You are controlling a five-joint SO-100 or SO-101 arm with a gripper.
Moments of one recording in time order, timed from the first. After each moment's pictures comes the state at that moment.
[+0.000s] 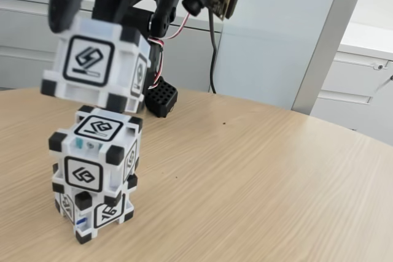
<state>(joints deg) 38.8 144.0 115.6 78.5 0.4</state>
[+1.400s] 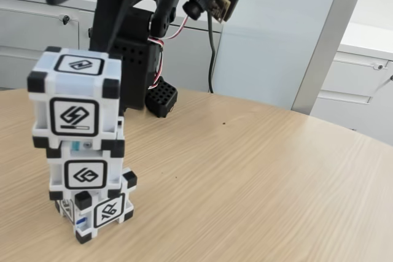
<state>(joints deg) 38.8 144.1 115.6 80.1 -1.1</state>
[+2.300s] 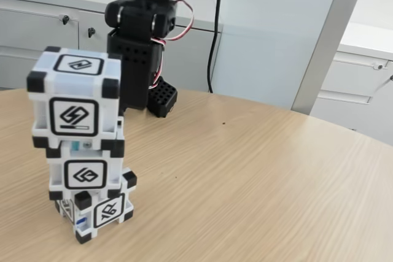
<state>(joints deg) 30.8 174.1 114.3 80.2 23.2</state>
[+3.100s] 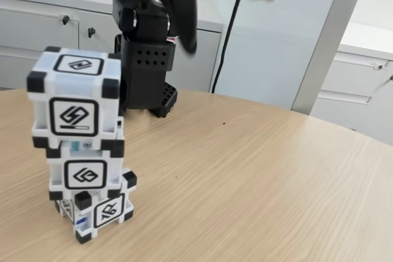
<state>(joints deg) 12.4 174.5 131.7 80.1 13.1</state>
